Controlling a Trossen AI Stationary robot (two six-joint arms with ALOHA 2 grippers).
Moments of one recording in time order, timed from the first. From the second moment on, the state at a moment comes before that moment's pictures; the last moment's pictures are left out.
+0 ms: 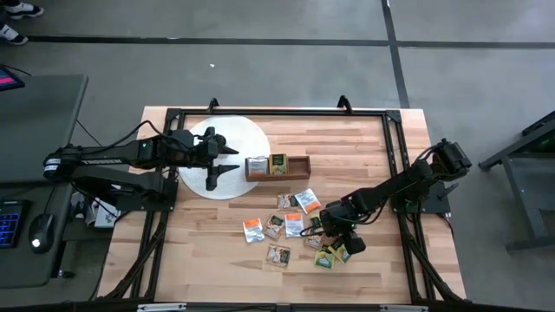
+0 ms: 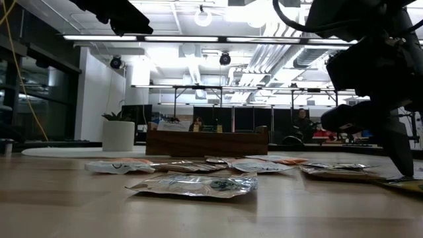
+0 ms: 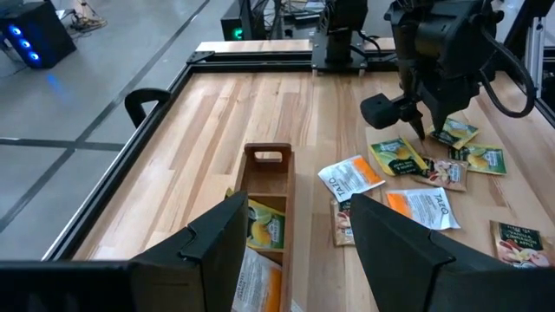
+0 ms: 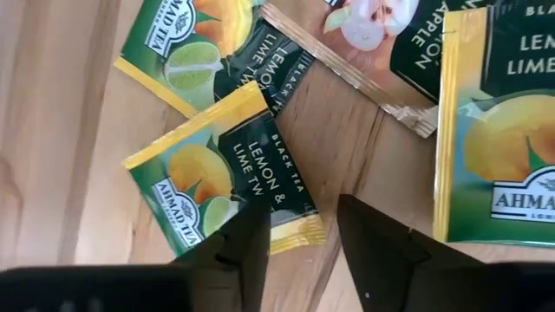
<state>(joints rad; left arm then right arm) 0.10 0.81 0.77 -0.32 -0.06 0.07 0.36 1.64 0.77 -0.42 -0.30 0.11</state>
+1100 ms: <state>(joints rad) 0.10 0.81 0.77 -0.32 -0.06 0.07 0.41 1.48 0.77 -0.49 -0.01 0.28</state>
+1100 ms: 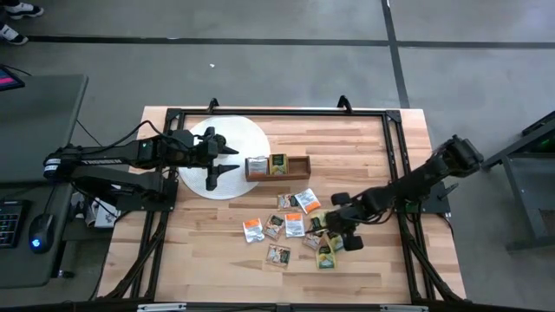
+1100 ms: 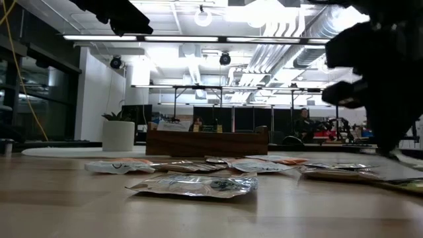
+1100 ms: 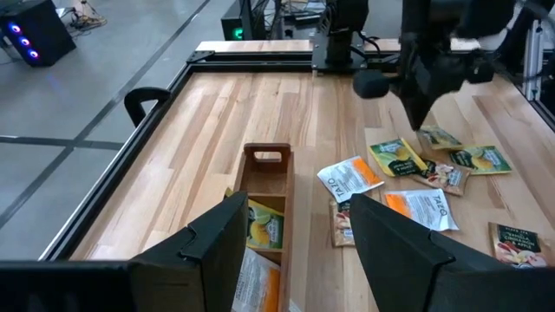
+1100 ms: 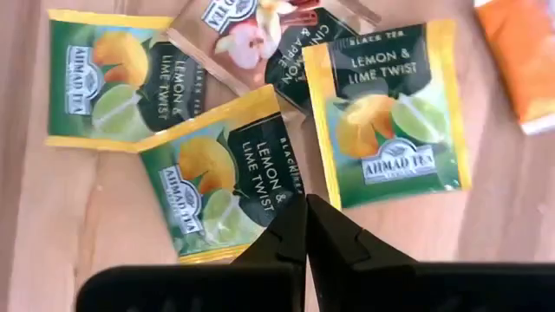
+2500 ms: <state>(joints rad) 0.10 0.81 0.77 -0.32 -0.06 0.04 0.08 1.40 0.72 -0.33 -0.24 0.25</state>
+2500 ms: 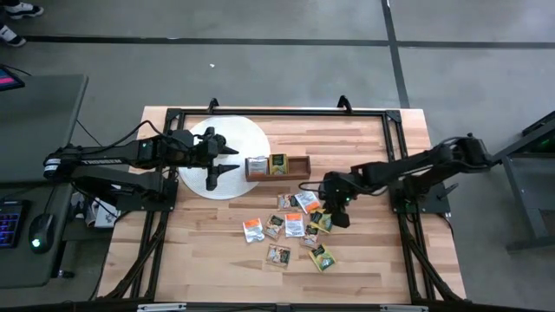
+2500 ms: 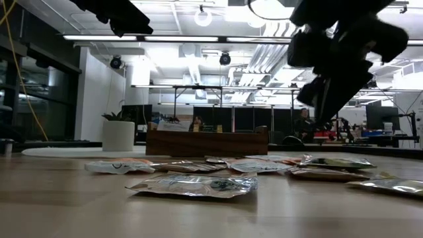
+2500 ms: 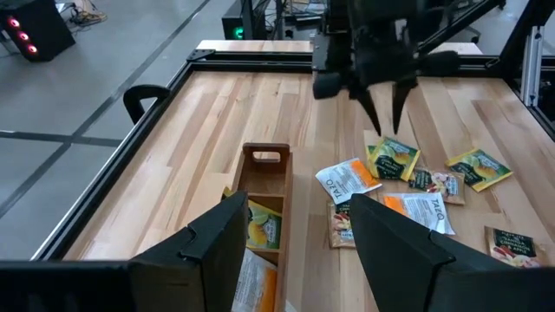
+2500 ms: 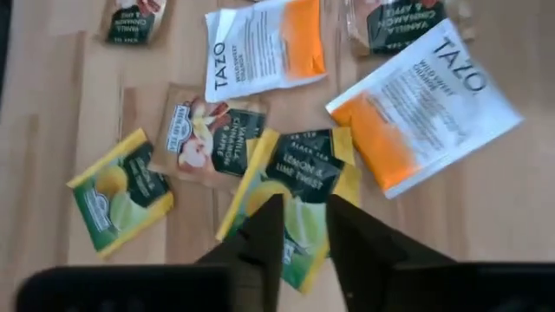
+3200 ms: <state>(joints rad) 0.10 0.81 0.77 -0.38 -0.06 0.04 0.00 1.57 0.69 -0.17 -0.35 0.29</state>
